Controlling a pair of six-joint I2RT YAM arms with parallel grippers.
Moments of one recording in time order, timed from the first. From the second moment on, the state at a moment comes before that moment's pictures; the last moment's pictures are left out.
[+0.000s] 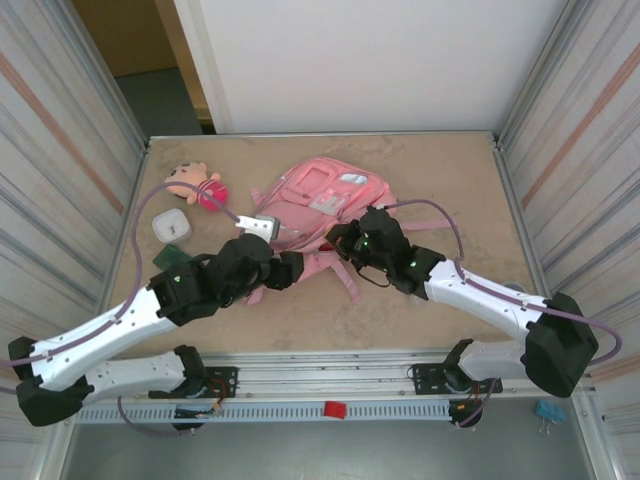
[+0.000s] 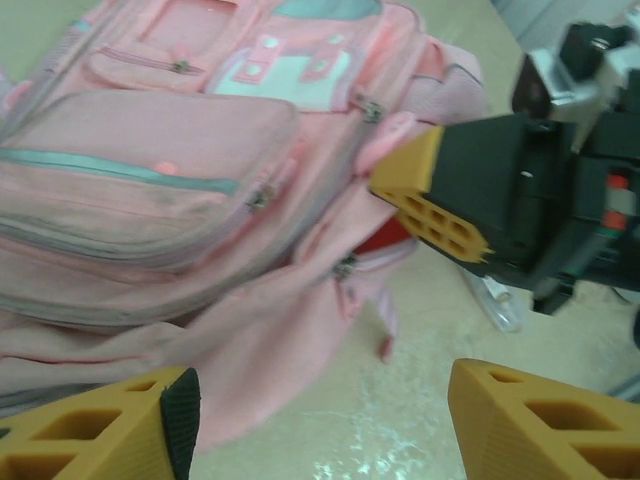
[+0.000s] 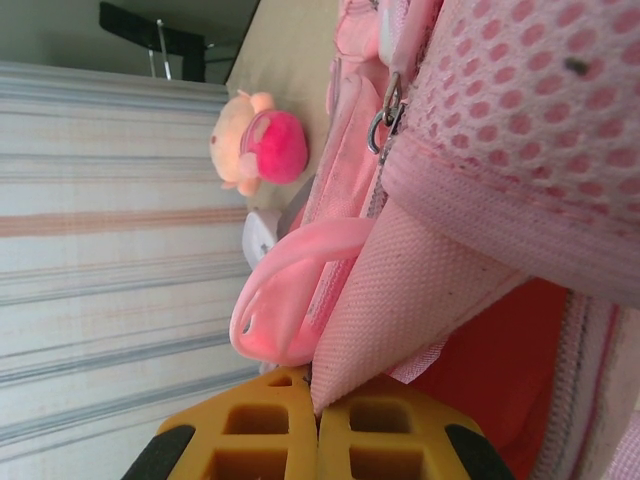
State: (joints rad) left arm -1.07 0.99 1.06 -0.74 -0.37 -0.68; right arm 0.82 1.25 0.83 -0.03 0.00 1.41
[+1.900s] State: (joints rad) left arm -0.81 0.98 0.81 -0.64 -0.13 -0.72; right arm 0.64 1.20 0.86 -0.16 -0.24 1.33
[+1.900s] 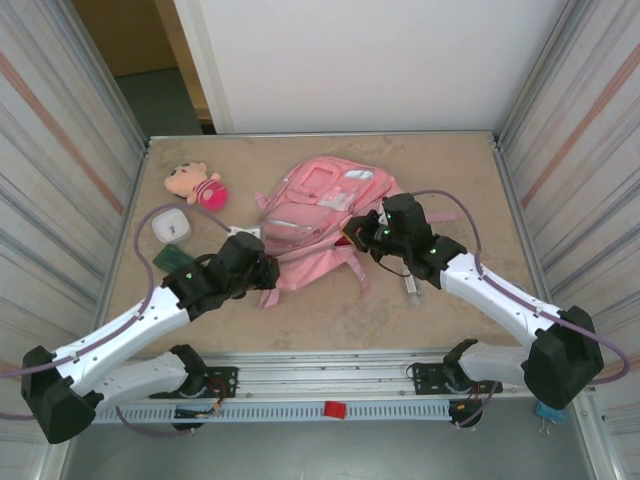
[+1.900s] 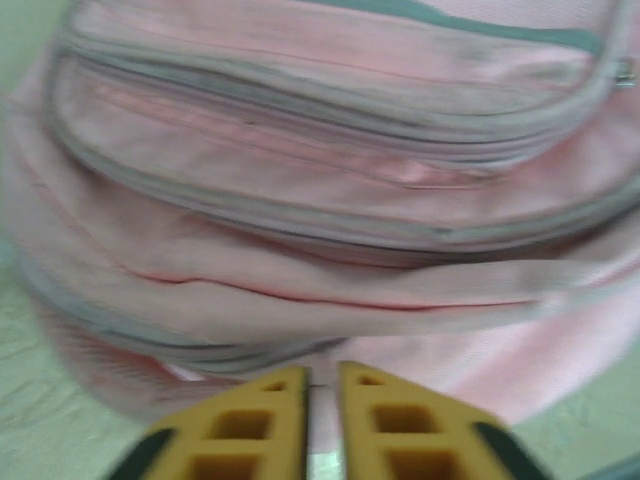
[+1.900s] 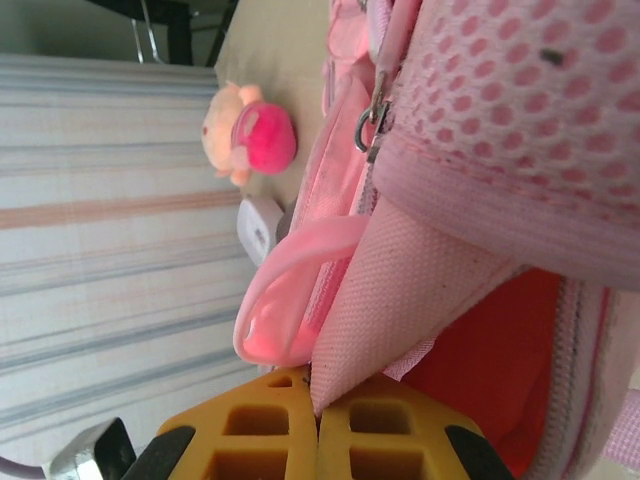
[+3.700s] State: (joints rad) left arm -1.00 1.29 0.98 -0.43 -0.25 -0.83; right arm 0.79 1.20 0.88 -0.17 -0.13 1.41
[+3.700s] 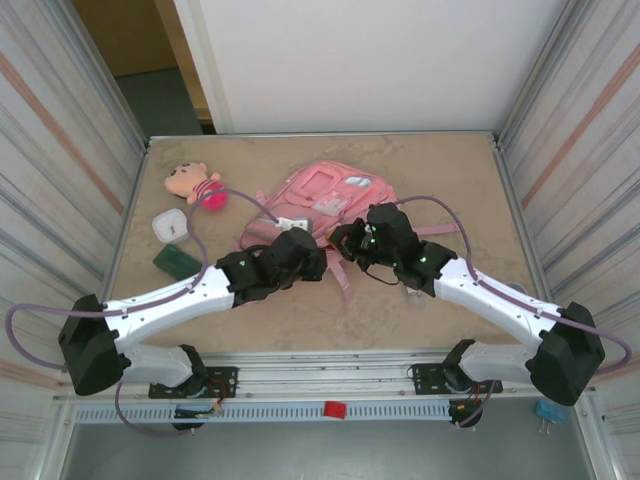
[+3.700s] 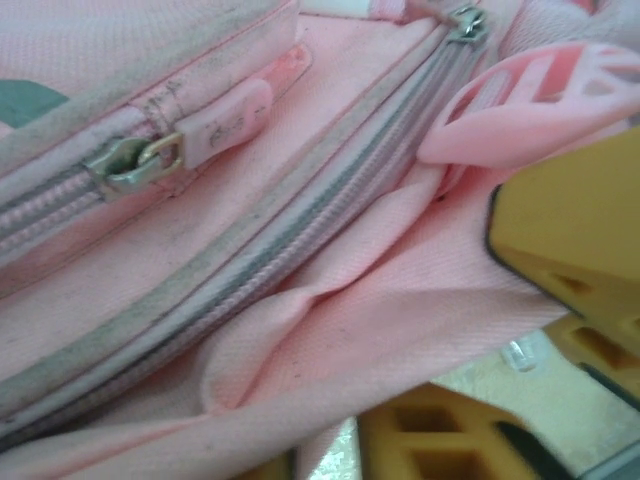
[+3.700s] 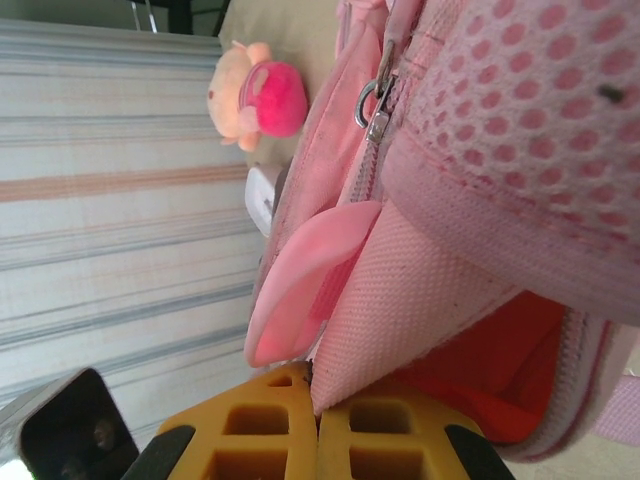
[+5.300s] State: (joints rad) left arm -0.89 1.01 0.67 -0.22 -0.13 -0.71; right arm 0.64 1.11 0.87 -0.22 -0.31 1.45
